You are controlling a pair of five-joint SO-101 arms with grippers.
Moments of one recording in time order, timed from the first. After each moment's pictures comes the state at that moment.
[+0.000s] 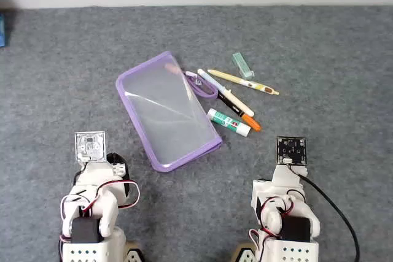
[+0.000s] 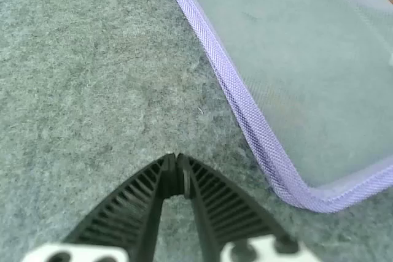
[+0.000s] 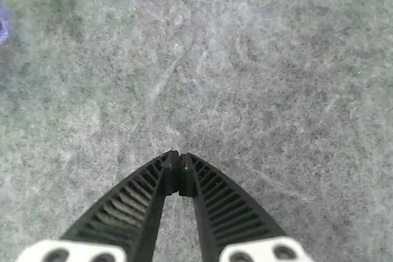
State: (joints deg) left arm -5.4 -103.5 96.9 63.0 10.2; right arm 2.4 -103.6 95.4 74.2 -0.5
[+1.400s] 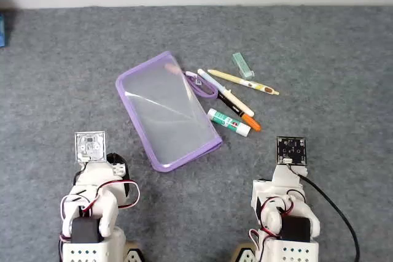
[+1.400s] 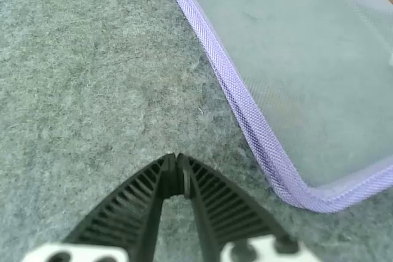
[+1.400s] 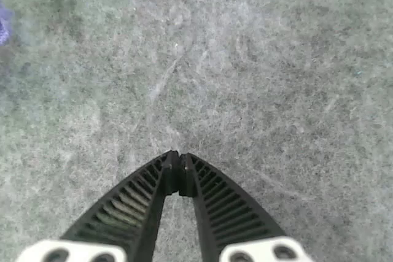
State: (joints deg) left arm -5.4 -103.5 96.9 63.0 10.2; right arm 2.4 -103.6 95.4 74.2 -0.5
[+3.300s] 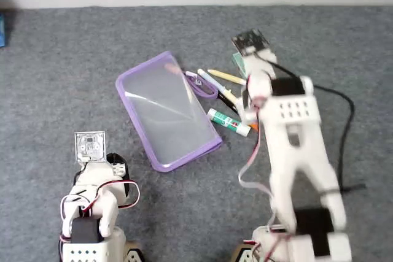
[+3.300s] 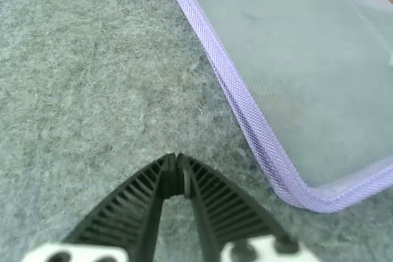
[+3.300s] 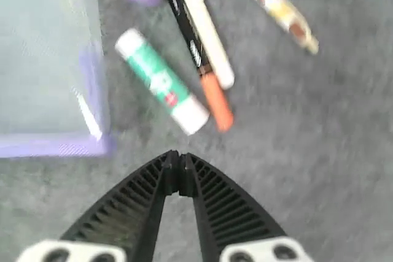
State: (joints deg) left arm -5.4 -103.5 96.9 63.0 10.2; right arm -7.8 -5.6 7.9 75.3 16.4
